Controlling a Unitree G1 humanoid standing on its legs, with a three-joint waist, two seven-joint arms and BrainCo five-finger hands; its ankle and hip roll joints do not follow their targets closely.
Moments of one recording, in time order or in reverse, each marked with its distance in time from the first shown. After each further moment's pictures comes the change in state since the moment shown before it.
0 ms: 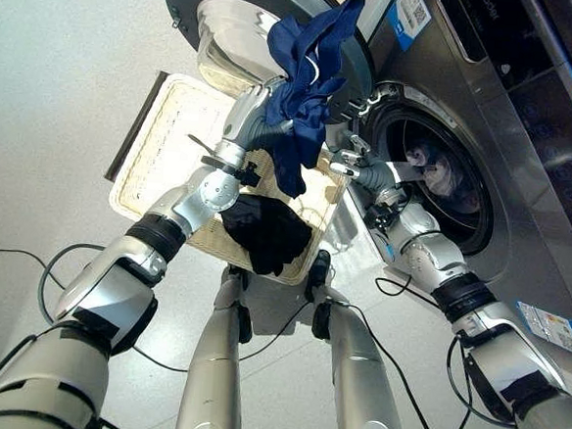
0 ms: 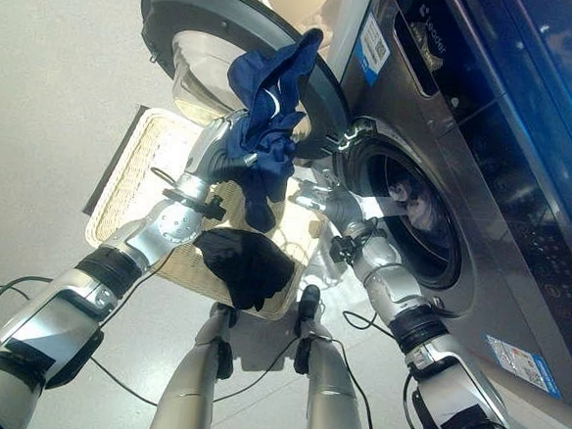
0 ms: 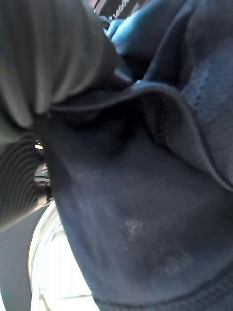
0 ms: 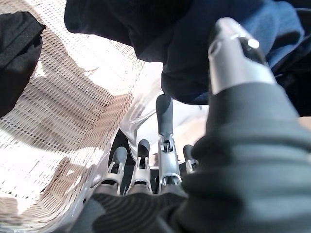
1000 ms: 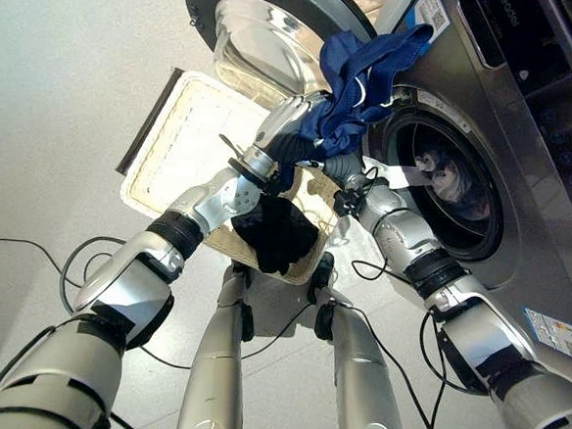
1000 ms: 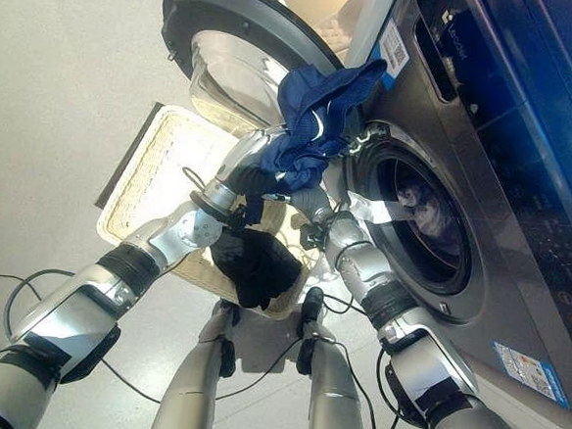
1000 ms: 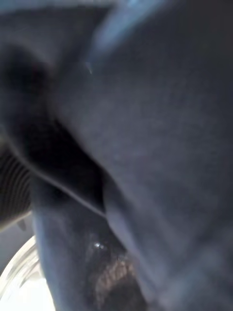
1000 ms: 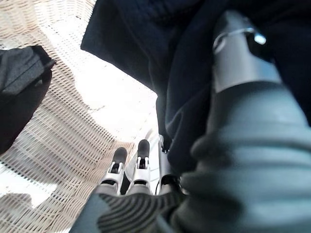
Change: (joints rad) left arm -0.043 -0.080 -0.050 0.032 0.017 -0.118 -0.073; right arm -0.155 0.119 0.046 0.090 -0.056 0.124 -0.047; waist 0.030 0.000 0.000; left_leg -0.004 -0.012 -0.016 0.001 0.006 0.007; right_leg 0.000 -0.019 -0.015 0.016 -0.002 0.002
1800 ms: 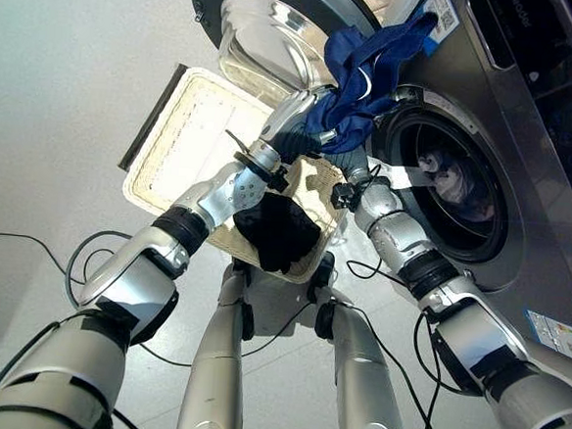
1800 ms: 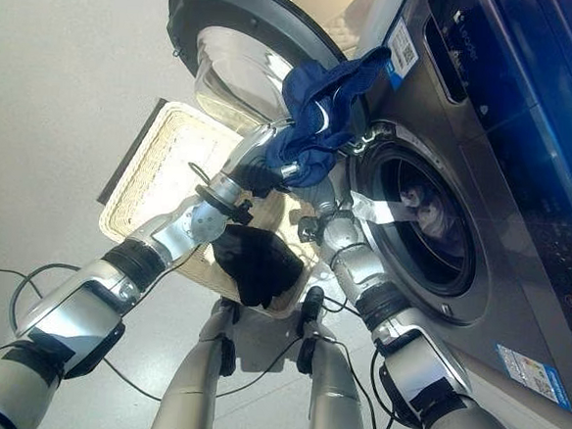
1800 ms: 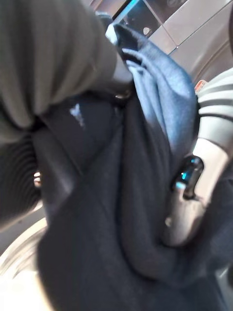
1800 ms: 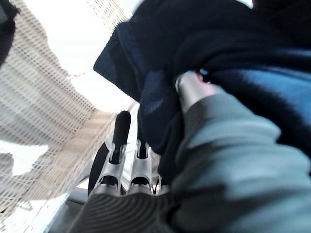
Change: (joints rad) left arm -0.031 -0.015 -0.008 0.000 -0.060 0.040 -0.055; right arm 0.001 0.031 -0.002 0.014 -0.107 -0.130 -0.233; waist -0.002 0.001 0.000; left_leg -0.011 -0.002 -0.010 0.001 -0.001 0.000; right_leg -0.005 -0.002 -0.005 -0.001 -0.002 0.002
